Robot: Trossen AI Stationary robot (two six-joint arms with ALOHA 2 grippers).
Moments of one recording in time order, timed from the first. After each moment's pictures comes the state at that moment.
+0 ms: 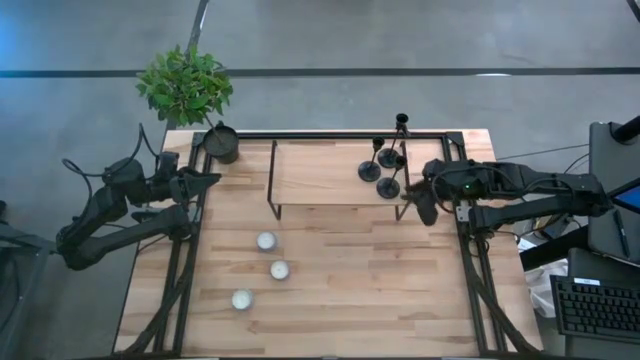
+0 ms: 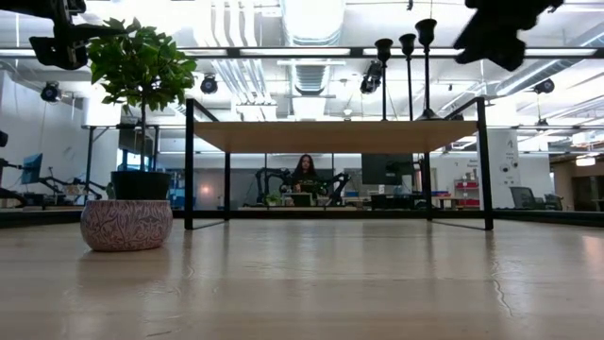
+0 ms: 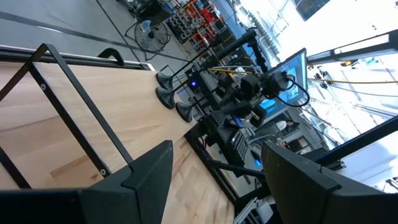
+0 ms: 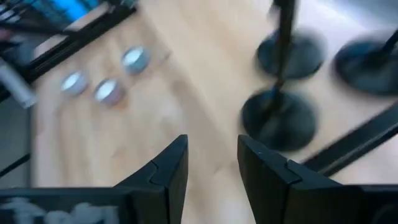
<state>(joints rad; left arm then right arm) 0.45 0.20 0.63 -0.54 0.19 -0.89 -0.02 0.77 0.87 -0.75 0.14 0.56</state>
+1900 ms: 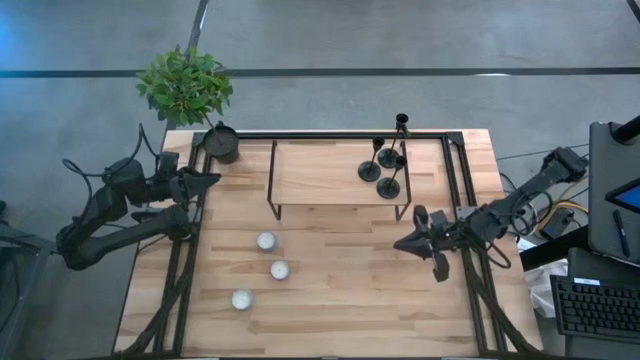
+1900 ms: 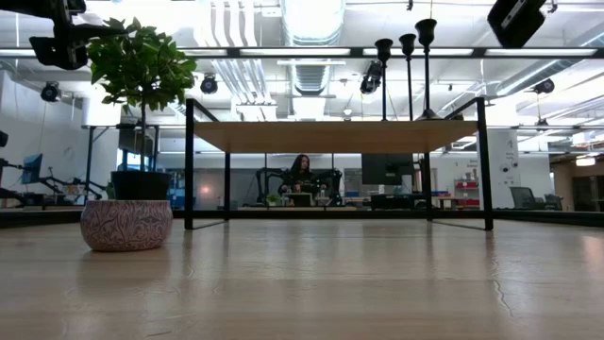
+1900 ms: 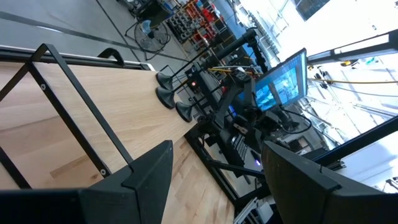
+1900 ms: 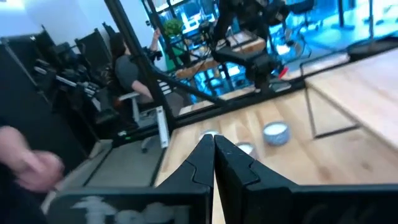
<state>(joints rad) 0.45 0.20 0.63 -0.54 0.19 -0.89 0.59 0.79 0.43 0.32 0.46 0.45</state>
